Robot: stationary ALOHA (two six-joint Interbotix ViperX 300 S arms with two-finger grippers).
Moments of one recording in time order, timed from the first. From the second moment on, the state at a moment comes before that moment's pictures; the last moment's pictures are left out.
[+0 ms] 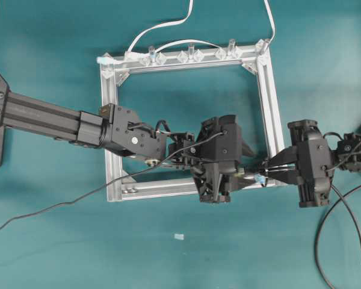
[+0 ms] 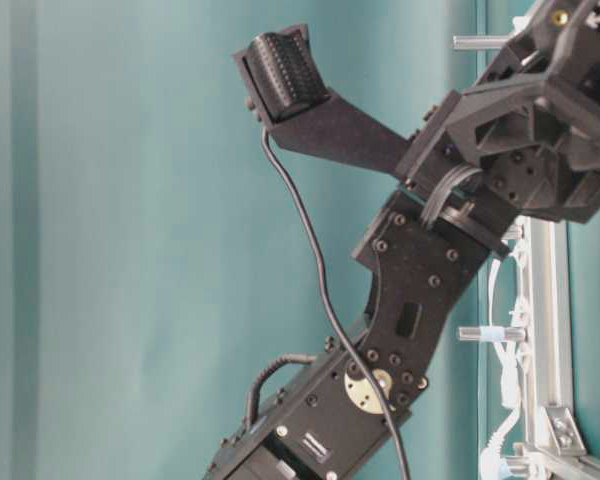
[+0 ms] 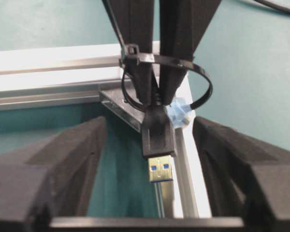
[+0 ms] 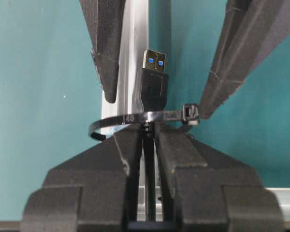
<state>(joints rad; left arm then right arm) -0.08 0.48 0.21 -0.06 -0.18 0.00 0.28 -0.25 1.18 0.57 -0.36 -0.31</state>
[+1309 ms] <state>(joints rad) -0.11 0.50 0.17 -0.06 -0.14 0.00 0.28 -0.25 1.22 0.57 -0.39 -0.31</state>
